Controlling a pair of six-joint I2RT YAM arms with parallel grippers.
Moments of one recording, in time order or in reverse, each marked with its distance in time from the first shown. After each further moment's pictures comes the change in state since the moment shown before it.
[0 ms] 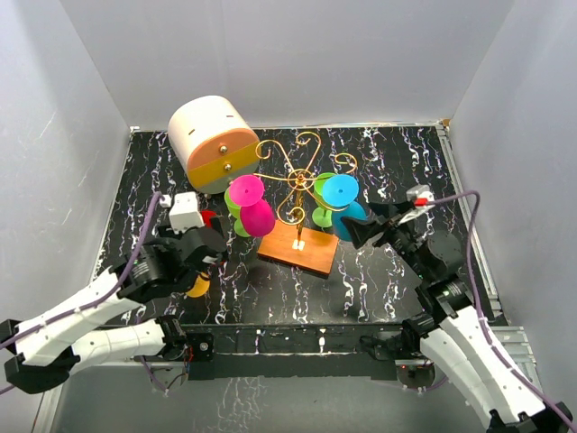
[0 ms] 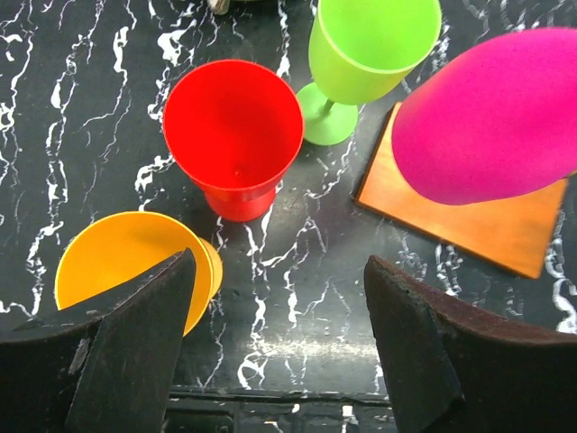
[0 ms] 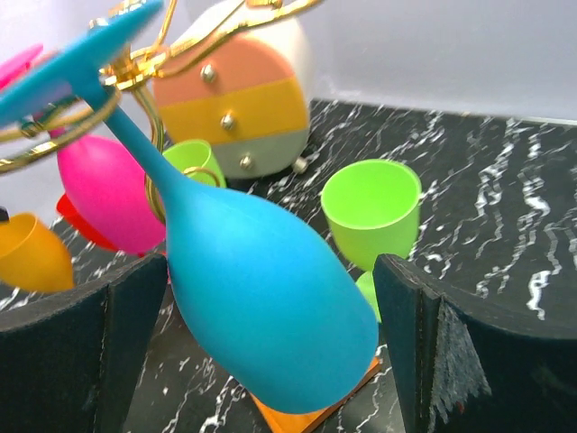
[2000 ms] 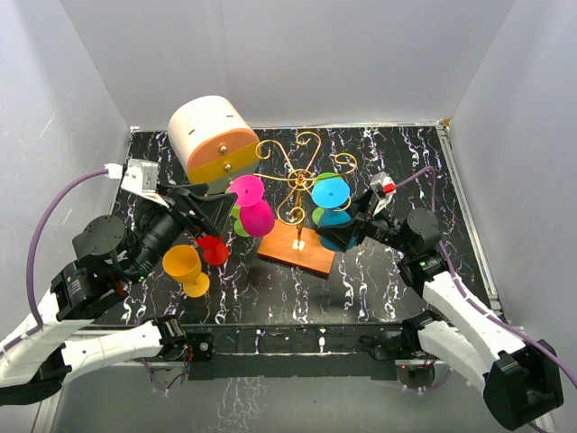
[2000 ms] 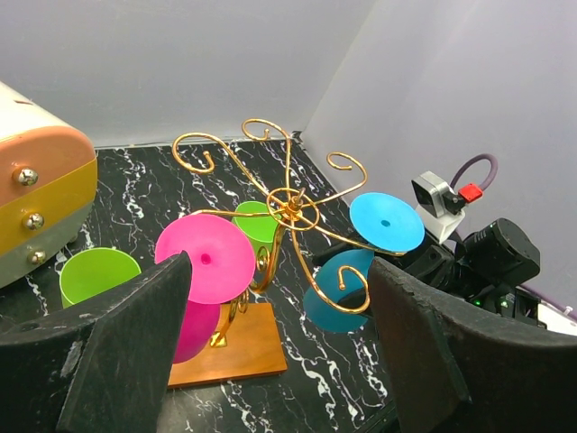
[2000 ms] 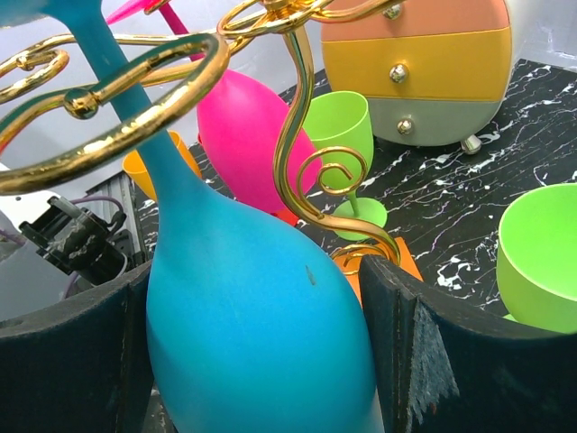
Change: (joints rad) left arm 0.000 -0.120 0.173 0.664 0.347 0.509; right arm -0.003 0.323 0.014 0.351 -0.441 0.095
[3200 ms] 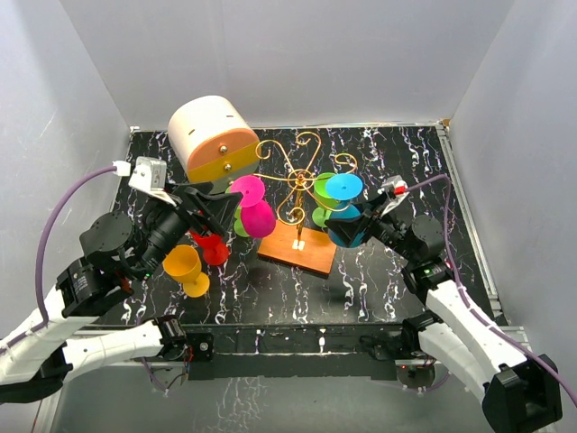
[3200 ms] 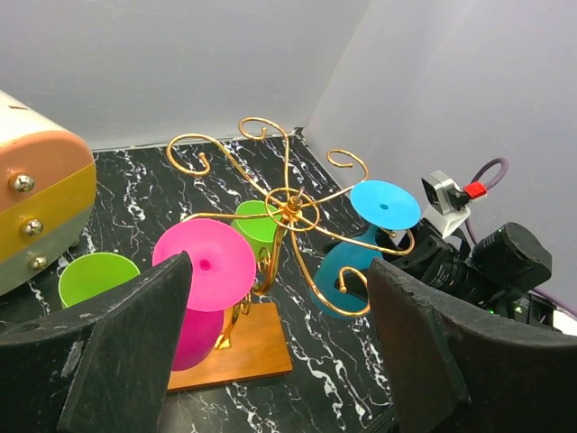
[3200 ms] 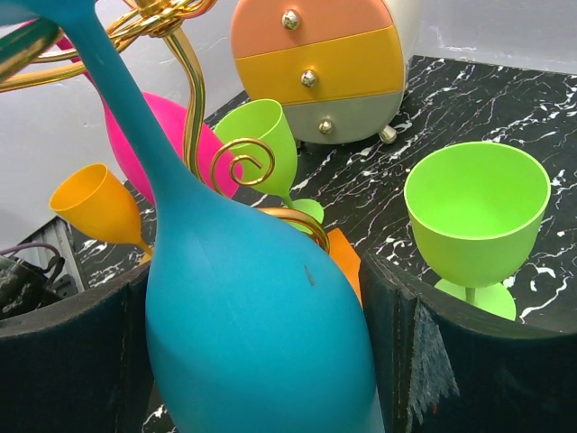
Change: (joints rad) left arm 0.000 0.026 0.000 0.018 0.011 0.026; right arm -0.035 -0.089 -0.057 -0.068 0.188 -0.004
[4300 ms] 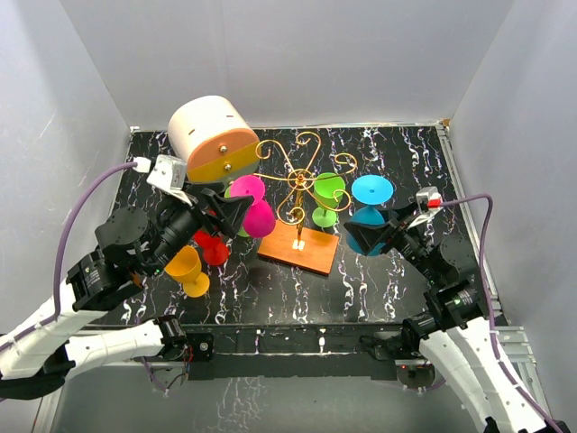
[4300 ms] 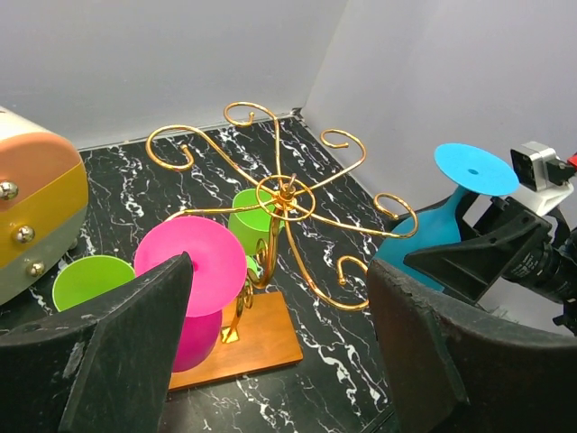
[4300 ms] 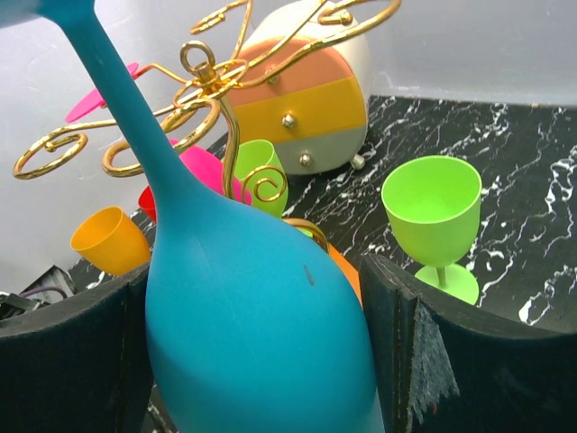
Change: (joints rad) left arm 0.000 0.042 0.000 0.004 0.056 0.048; right arm 0.000 -0.333 0.115 -0.436 0.150 0.027
